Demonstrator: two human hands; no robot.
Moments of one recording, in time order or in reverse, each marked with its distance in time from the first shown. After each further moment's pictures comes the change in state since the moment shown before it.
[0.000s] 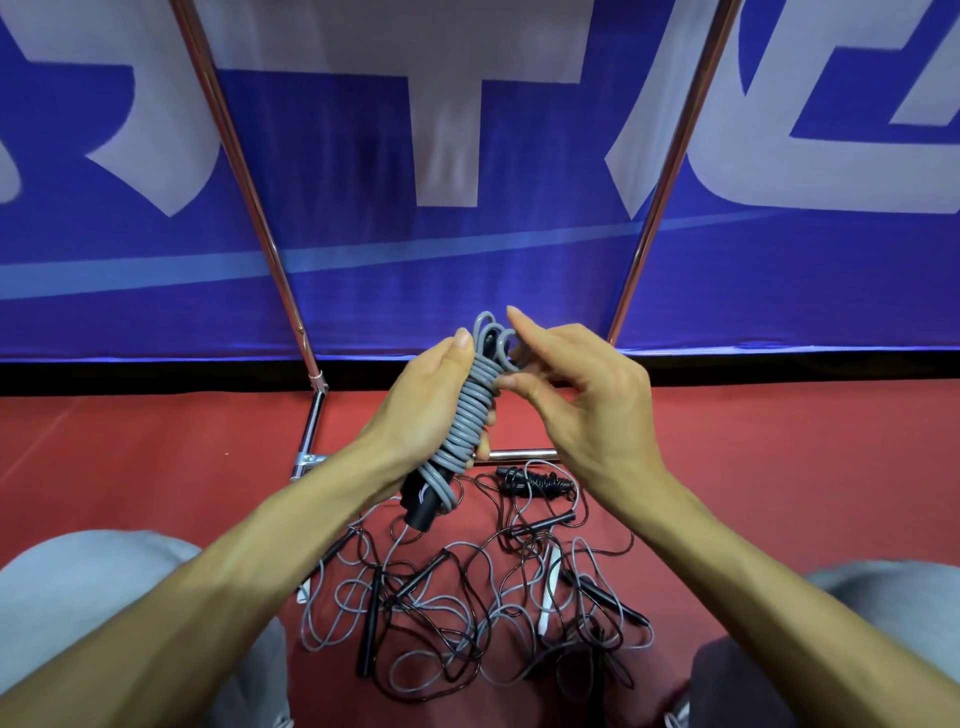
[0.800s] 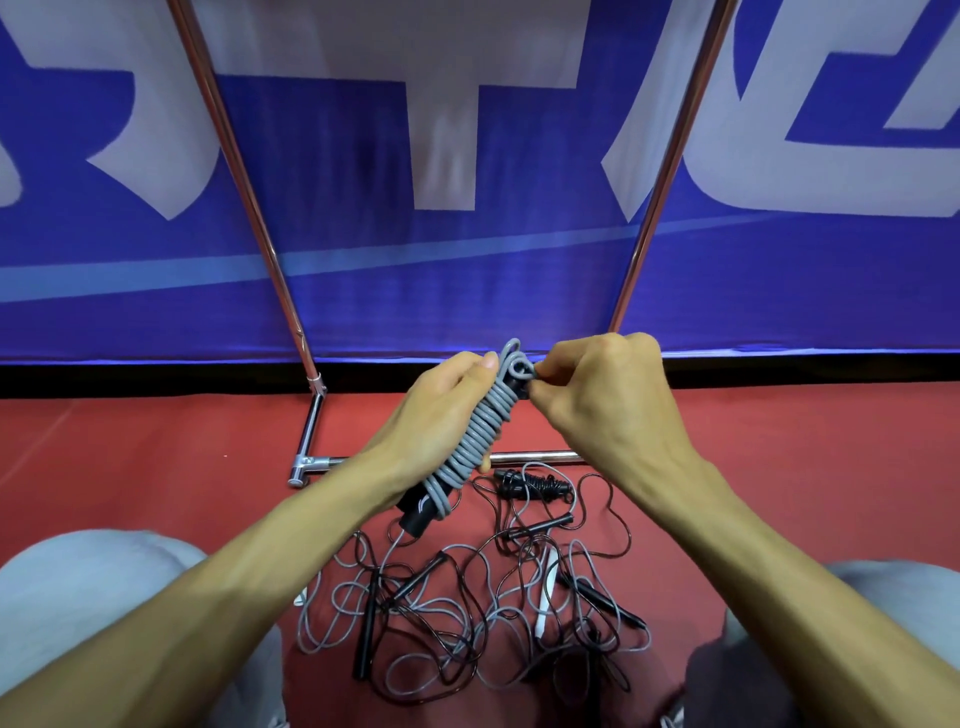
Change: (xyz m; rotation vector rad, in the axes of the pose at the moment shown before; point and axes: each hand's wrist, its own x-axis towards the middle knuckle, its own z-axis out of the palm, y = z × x) left_hand 0.000 -0.005 0.004 0.157 -0.018 0.024; right_hand 0.016 0.000 -0.019 -0.396 -0.205 0.204
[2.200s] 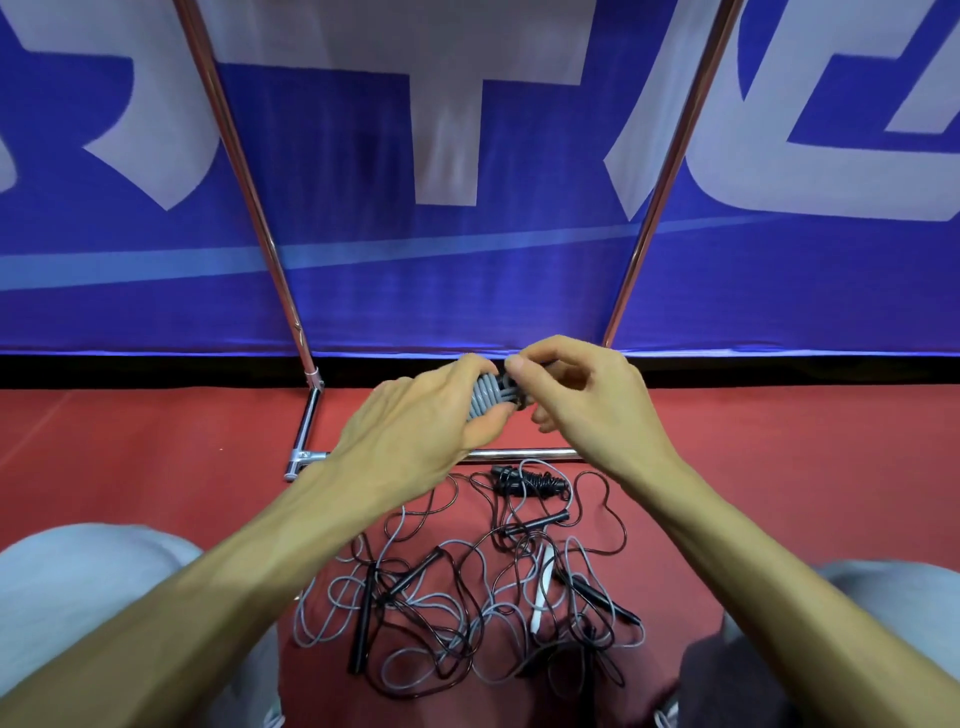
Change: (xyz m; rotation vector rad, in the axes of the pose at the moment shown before) left_hand -0.011 0.001 -0.010 1.120 0.129 0.295; right_hand -0.007 -0.004 0.003 0.526 -0.200 0.269
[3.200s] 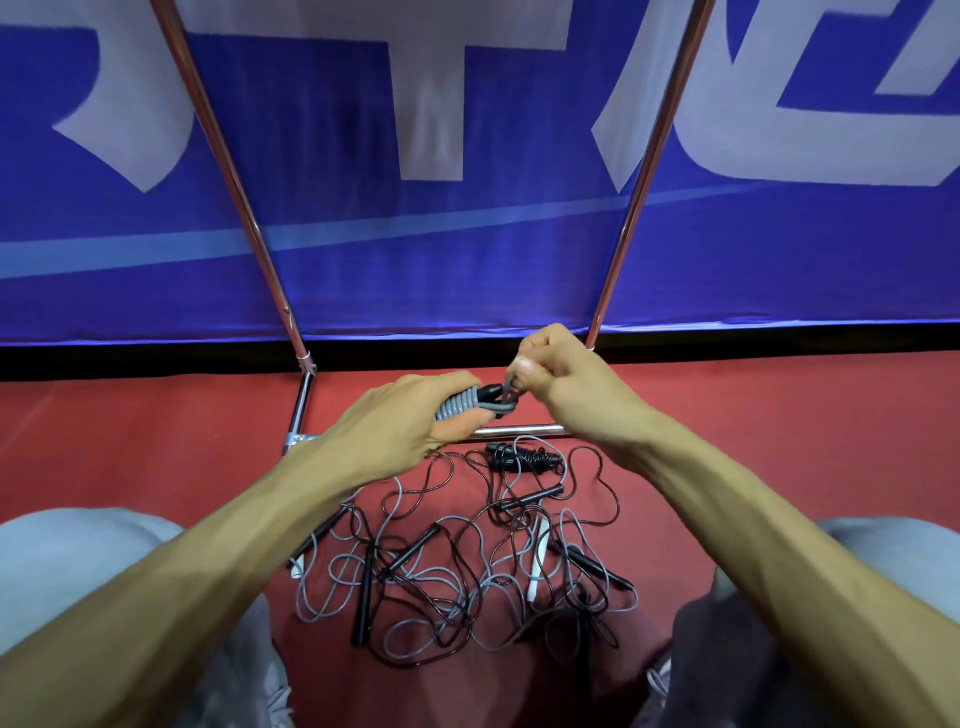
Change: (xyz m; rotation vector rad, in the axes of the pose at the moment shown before) left_hand 0.003 -0.032 0.030 -0.233 -0.258 0.094; right_hand 0.002 0.012 0.001 -0.103 -0.280 0.112
